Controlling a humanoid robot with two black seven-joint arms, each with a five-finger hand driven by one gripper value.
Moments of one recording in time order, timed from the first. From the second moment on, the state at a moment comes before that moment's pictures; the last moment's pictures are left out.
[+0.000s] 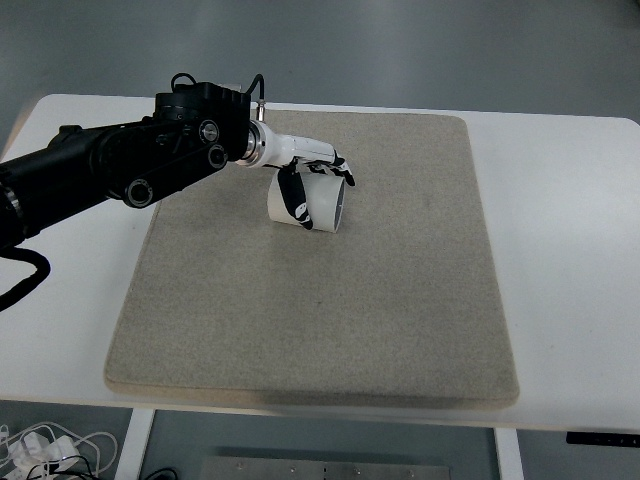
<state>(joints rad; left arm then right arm) -1.29 0.20 -0.12 -0.79 1.17 -0.44 0.04 0.02 0.00 0.00 0.18 0.00 -0.01 -0.03</state>
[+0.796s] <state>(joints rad) -1.30 0.21 -0.31 -0.55 0.65 -0.50 0.01 0.02 0.00 0.00 0.18 0.00 -0.01 -0.03</state>
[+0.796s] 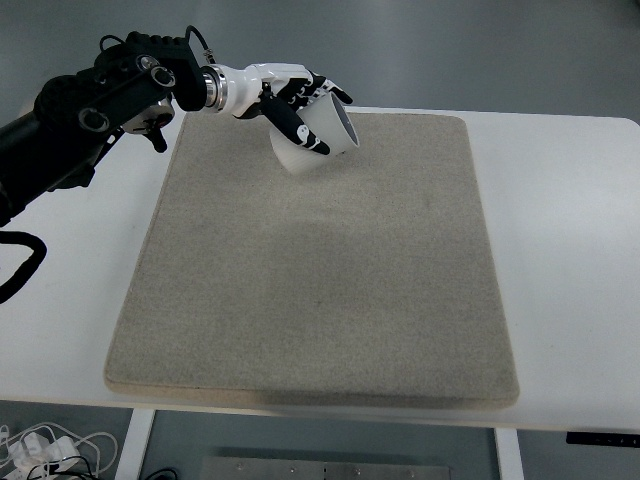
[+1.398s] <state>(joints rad) -1.21 0.23 -0.34 -0.37 0.32 -0.61 -0.42 0.02 0.00 0.00 0.18 0.00 -0.01 -0.03</state>
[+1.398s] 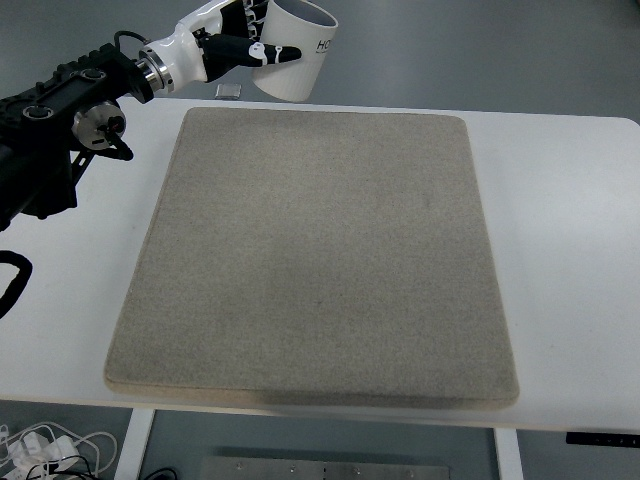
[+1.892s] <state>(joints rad) -1.02 0.19 -0.38 -0.36 0.33 -0.60 -0.61 0.02 0.00 0.00 0.18 0.00 -0.01 -0.03</state>
